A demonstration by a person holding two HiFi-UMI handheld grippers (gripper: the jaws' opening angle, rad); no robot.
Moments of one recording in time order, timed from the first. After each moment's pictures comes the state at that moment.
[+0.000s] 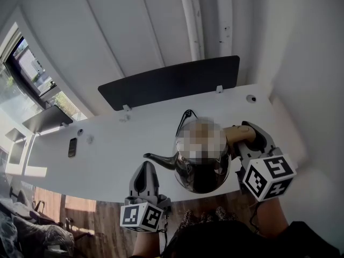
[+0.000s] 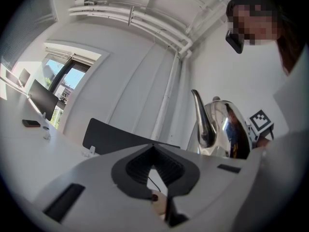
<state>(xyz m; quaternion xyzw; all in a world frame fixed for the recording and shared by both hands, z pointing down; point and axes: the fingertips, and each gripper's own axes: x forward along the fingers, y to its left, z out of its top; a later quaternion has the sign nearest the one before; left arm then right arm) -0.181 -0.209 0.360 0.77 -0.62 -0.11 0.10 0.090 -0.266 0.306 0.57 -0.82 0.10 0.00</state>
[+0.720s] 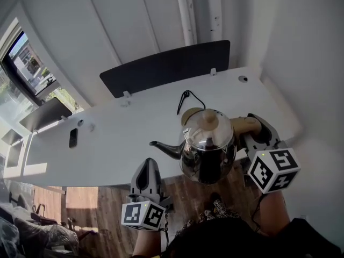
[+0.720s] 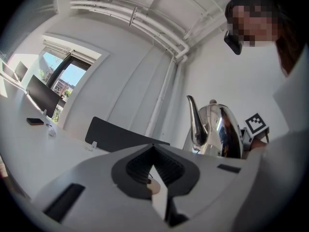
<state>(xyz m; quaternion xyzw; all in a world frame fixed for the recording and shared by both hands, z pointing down) -0.211 -0.097 0.363 0.80 -0.58 -0.11 0.11 0.073 -0.142 0.303 0.62 -0.78 0.09 -0.01</state>
